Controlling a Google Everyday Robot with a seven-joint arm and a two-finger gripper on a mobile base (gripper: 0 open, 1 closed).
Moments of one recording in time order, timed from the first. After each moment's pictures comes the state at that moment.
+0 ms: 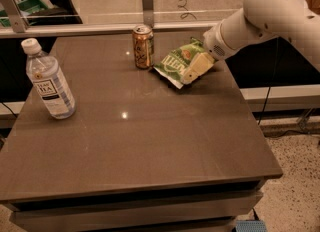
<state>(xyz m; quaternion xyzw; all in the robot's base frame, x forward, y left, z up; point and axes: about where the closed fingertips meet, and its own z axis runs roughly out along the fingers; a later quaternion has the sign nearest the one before) 0.685 -0.109 0.852 -0.52 0.77 0.09 0.35</state>
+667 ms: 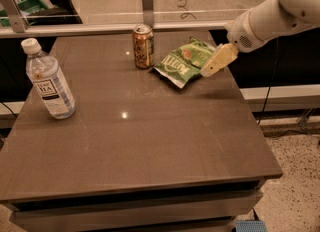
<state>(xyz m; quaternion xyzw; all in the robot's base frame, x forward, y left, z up) 0.670 -0.159 0.890 -0.50 0.78 0.08 0.37</state>
